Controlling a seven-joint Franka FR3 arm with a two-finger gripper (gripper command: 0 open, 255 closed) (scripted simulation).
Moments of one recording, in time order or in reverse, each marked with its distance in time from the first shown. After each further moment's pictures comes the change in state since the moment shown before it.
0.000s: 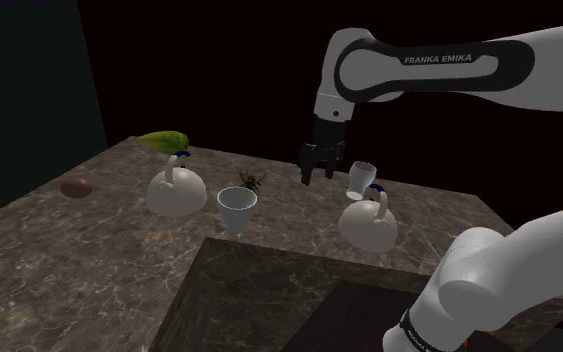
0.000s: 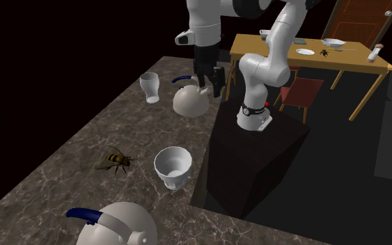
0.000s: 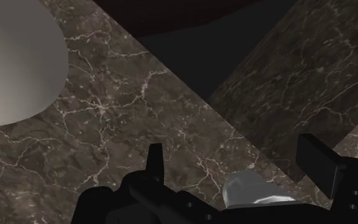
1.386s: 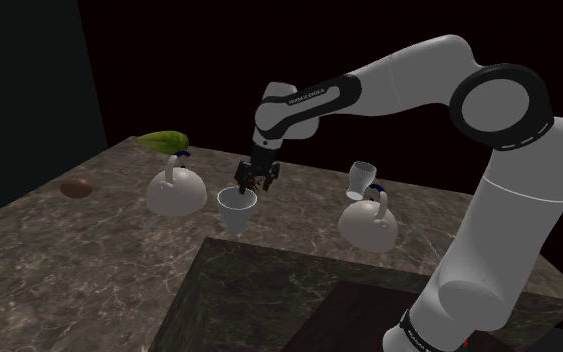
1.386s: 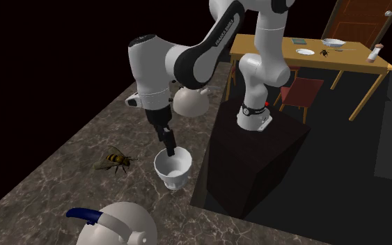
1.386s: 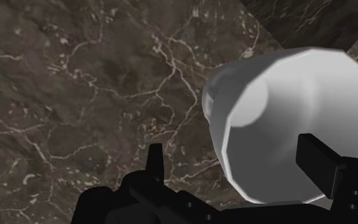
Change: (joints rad) arm 0.007 0.645 0.002 0.289 0.089 0.441 -0.034
